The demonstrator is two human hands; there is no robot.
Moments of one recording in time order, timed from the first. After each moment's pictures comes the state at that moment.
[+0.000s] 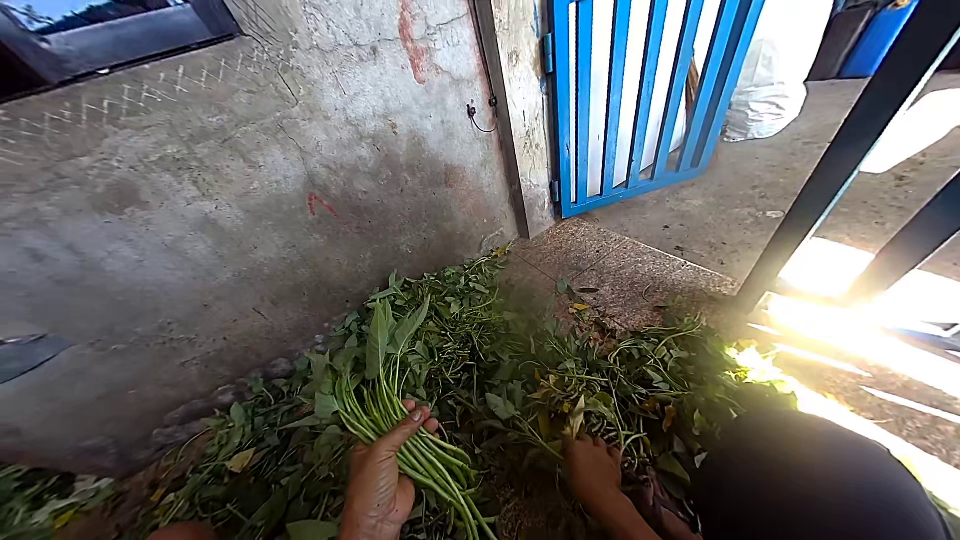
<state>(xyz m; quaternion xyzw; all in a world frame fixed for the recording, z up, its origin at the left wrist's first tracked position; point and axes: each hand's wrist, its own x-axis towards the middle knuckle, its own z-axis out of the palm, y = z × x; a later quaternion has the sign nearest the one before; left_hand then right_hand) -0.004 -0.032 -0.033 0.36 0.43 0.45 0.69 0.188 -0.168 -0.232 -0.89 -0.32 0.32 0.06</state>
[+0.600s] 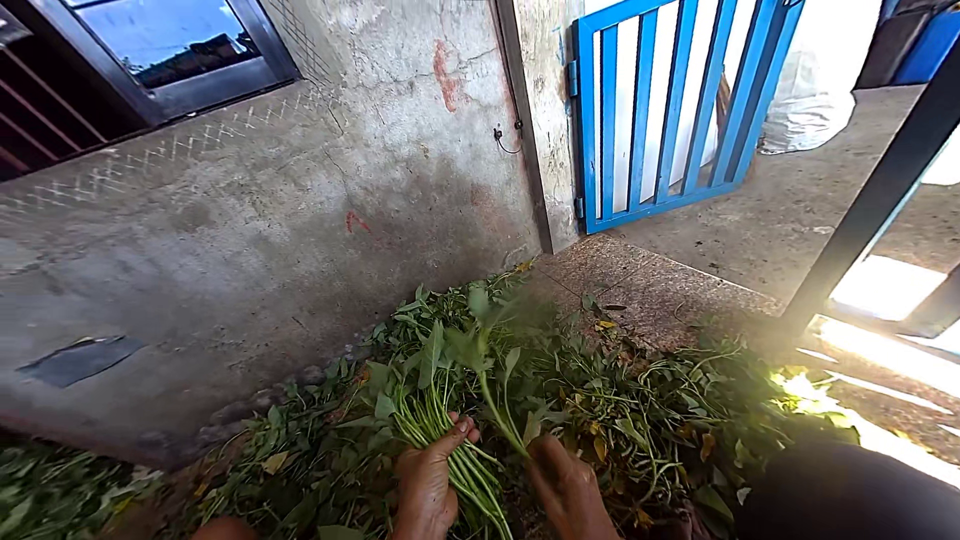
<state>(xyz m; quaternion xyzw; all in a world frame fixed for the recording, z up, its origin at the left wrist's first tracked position) 0.010 -0.038 -0.042 0.37 0.48 0.44 0.66 0.125 -0.155 -0.159 -0.67 -0.46 0.07 0.58</state>
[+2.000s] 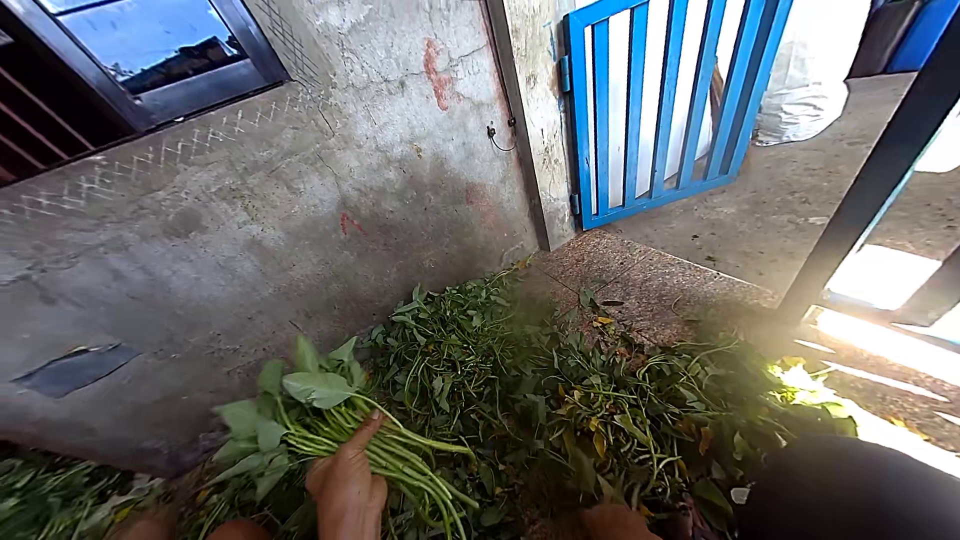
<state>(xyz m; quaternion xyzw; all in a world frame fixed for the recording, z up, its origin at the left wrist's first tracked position) -0.027 0.002 -0.007 0.37 0.49 0.62 0.49 0.154 -0.192 -0.197 -0.78 -0.44 0.44 0.00</state>
